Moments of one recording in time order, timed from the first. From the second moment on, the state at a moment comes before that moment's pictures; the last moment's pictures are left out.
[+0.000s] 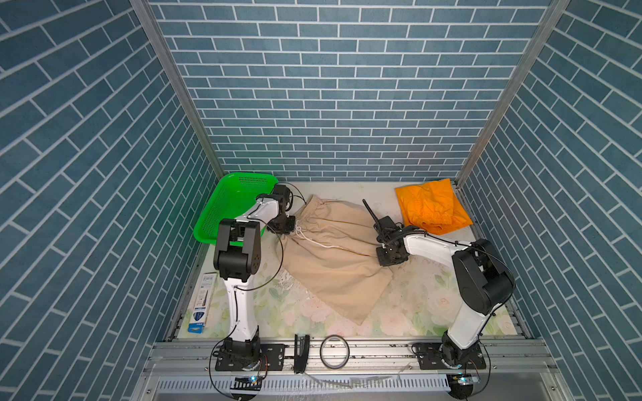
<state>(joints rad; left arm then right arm) -0.14 2.08 1.56 -0.81 0.01 -0.11 0.58 1.76 1.09 -0.67 0.11 0.32</state>
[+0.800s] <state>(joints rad) -0.14 1.91 1.41 -0.67 0.19 -0.16 0.08 1.60 0.99 -0.57 0.00 0.30</state>
